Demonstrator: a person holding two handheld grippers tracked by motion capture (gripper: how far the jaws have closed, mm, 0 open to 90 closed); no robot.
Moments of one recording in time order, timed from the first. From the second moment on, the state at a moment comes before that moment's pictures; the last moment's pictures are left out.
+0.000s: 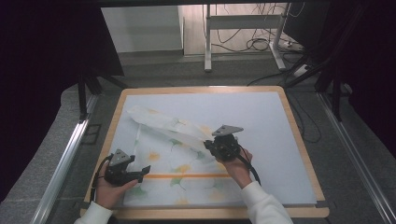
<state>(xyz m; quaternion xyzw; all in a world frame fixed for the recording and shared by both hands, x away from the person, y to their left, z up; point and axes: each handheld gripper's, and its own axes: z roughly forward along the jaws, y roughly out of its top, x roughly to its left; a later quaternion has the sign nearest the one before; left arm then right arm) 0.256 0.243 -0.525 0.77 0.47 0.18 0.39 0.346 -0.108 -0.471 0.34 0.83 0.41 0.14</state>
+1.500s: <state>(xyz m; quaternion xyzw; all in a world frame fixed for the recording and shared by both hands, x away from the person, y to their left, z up) 0.257 0.242 -0.526 0.77 0.47 0.18 0.39 0.390 -0.144 -0.478 0.40 0.80 0.41 0.15</state>
